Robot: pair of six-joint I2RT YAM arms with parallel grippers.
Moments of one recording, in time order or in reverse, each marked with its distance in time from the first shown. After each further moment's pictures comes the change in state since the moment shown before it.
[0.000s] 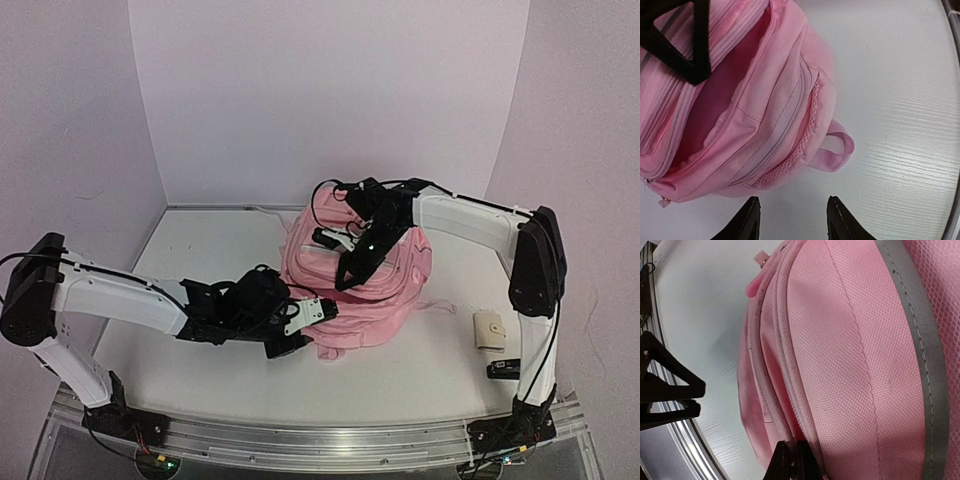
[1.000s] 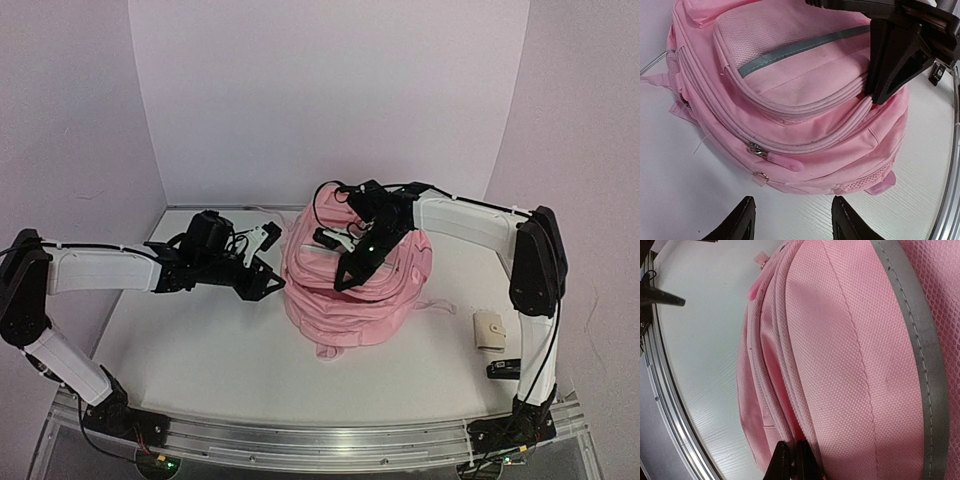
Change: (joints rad) left arm 0.442 -0.090 -0.021 0.081 0.397 -0.292; right arm -0.009 -0.002 -0.038 0.064 -0.022 0.025
